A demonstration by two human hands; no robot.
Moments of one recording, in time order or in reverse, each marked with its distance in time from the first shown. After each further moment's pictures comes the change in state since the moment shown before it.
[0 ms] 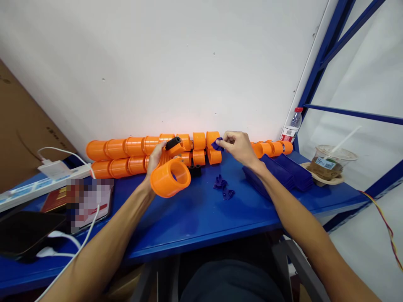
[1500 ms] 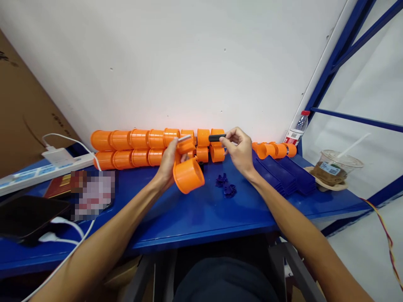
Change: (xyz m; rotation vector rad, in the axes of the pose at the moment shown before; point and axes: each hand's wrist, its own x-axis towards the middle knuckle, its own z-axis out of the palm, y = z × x) left_hand -0.008 -0.023 0.013 -0.188 -0.084 -0.038; right_hand -0.012 -0.013 0.035 0.340 0.257 0.011
